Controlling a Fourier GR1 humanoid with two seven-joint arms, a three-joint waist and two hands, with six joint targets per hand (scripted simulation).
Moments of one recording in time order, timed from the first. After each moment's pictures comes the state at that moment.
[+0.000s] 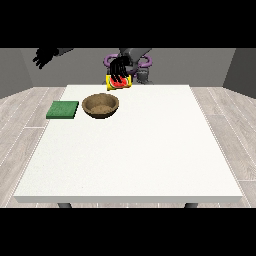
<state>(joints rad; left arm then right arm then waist) -1.02 0.00 -0.69 -0.51 -1.26 0.25 0.60 -0.26 -0.38 -0.37 -1.12 -0.37 0.36 -0.02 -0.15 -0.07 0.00</state>
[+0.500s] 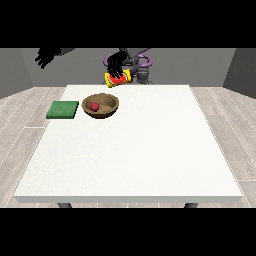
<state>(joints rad) -0.98 0.01 -0.74 -0.66 -1.30 0.07 0.62 -0.28 -0.36 -0.34 -1.13 -0.36 0.33 0.00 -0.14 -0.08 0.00</state>
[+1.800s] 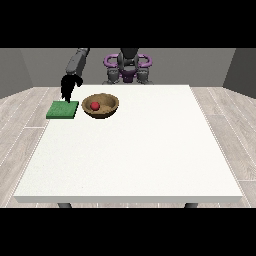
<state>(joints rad) -0.90 0.31 0.29 -1.14 0.01 -0.15 0.19 -0.23 -0.25 -0.41 -1.03 -0.32 0.14 -0.15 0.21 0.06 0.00</state>
